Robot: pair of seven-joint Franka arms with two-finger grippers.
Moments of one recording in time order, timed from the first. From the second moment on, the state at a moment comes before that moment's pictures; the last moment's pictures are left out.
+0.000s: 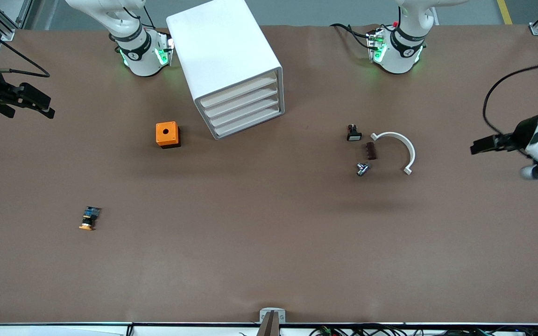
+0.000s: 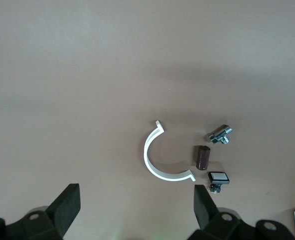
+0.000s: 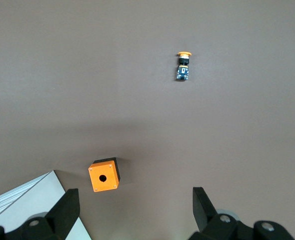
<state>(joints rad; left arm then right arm) 0.04 0.20 -0.01 -1.59 -0.04 1.59 -0.07 -0.01 -0.11 -0.01 -1.69 0.02 1.57 0.03</state>
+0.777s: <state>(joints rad) -0.24 0.42 -0.02 -1.57 0.03 1.60 -0.52 -0.01 -0.11 0.00 -1.69 0.02 1.57 0.03</state>
